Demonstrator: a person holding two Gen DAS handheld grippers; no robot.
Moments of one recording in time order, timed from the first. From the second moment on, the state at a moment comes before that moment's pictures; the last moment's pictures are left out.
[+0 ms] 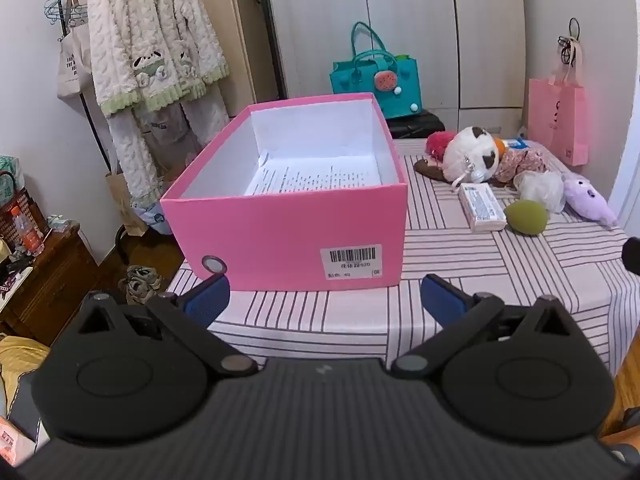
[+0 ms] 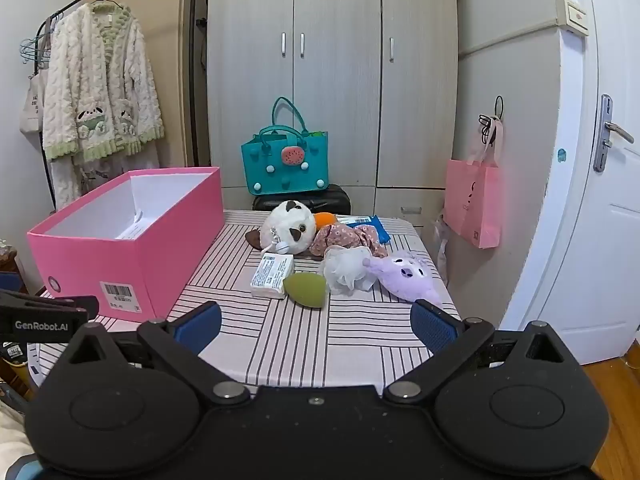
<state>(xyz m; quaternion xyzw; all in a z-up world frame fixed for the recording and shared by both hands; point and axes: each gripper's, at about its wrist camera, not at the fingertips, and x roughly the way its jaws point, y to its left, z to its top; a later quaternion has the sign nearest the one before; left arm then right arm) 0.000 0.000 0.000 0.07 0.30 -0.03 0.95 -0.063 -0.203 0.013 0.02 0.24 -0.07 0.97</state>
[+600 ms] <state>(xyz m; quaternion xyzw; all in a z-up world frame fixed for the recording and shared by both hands) -0.014 0.004 0.011 0.07 0.28 -0.03 0.96 -0.068 -0.200 0.017 0.00 0.23 -0.06 0.97</state>
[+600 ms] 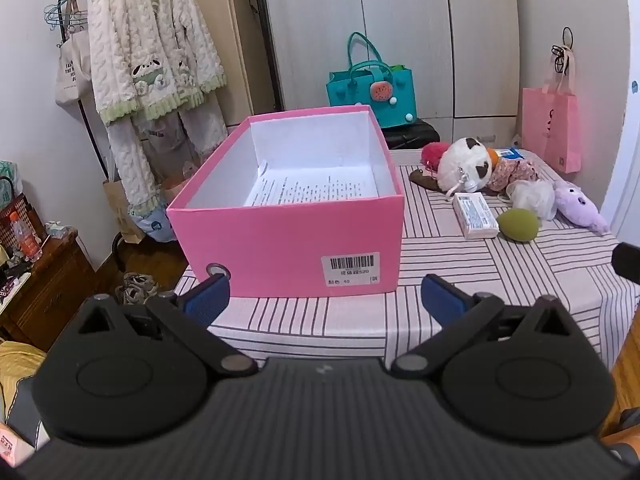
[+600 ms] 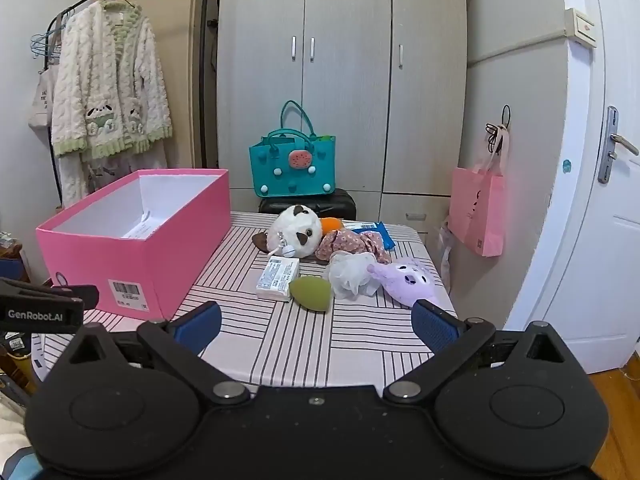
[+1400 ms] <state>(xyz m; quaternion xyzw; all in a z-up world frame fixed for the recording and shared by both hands) -0.004 0.004 0.005 0.06 0.30 -0.03 0.95 -0.068 -0.210 0.017 0.02 0.23 -0.07 0.97</state>
